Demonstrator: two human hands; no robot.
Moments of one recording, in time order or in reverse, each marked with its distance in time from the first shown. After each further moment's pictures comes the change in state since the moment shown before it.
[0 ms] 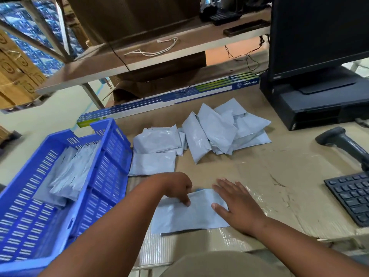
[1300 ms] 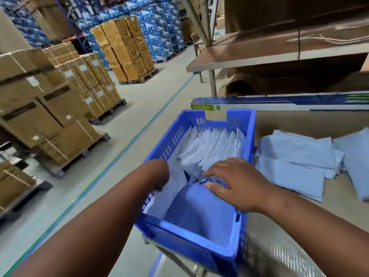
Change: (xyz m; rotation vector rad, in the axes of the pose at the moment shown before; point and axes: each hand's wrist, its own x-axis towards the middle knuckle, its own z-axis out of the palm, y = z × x) left_hand -0.220 -0.386 0.063 -0.083 0.004 -0.815; right_hand 0.192 -0.397 0.024 -0.085 -0.077 -0.668
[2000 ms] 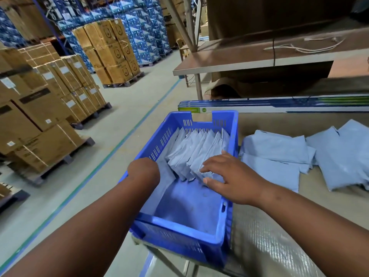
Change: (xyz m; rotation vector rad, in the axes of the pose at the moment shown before) left_hand -0.003 0.008 0.023 0.058 0.373 -0.176; right_hand -0.023 0.011 -0.007 0.190 0.064 0.009
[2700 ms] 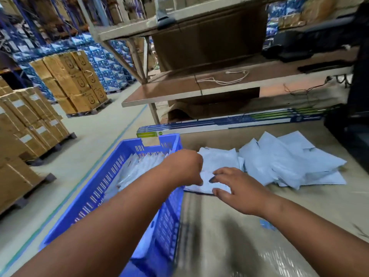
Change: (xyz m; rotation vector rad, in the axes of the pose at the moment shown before) left_hand -0.128 0.199 -0.198 -0.279 0.258 0.706; right_hand -0.156 0.084 -0.105 -0.096 0.085 0.332
